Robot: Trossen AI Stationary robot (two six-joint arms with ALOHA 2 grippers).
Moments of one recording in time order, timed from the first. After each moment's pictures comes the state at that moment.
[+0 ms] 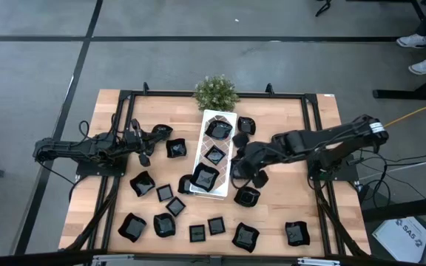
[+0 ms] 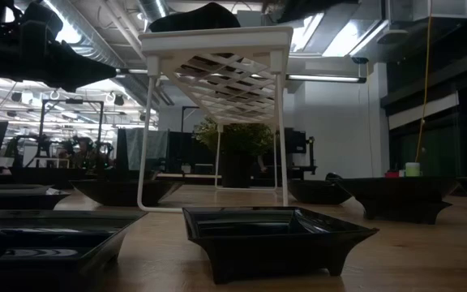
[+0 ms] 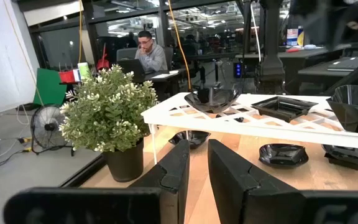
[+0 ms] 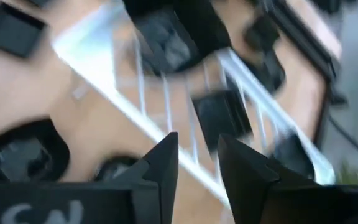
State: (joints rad) left arm -0.02 0.01 0.01 0.05 -0.40 0.09; right arm 0.23 1.45 1.38 -0.75 0.25 -0.52
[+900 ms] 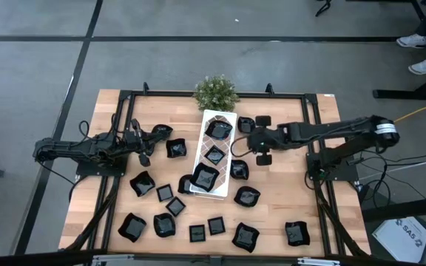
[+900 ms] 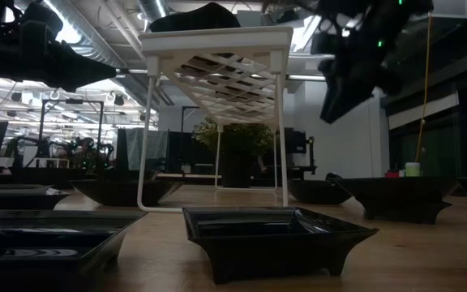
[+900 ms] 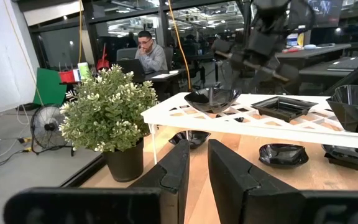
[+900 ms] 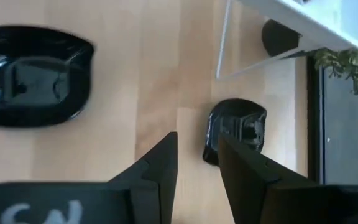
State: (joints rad) left arm -0.02 0.01 0.01 0.05 -0.40 0.09; right arm -0.04 1.31 0.92 -0.61 0.38 -0.27
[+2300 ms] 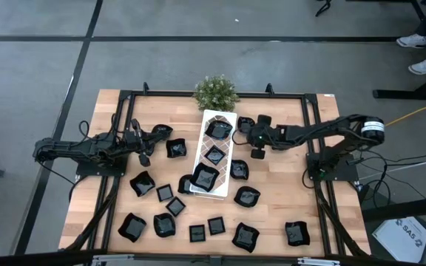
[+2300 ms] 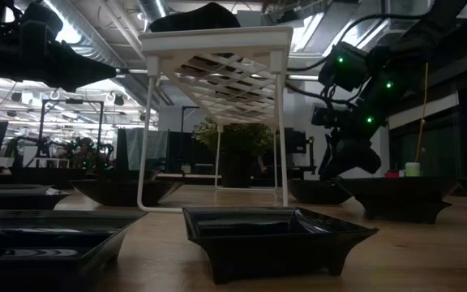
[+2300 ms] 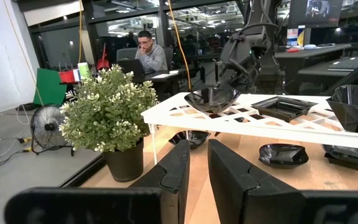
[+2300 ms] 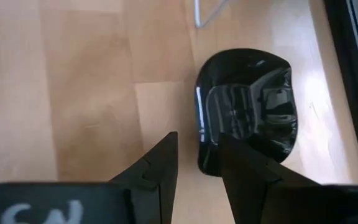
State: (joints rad) left arm -0.02 0.01 0.01 0.05 -0.40 0.09; right arm -0.25 1.46 0.58 -0.02 0.35 -0.30
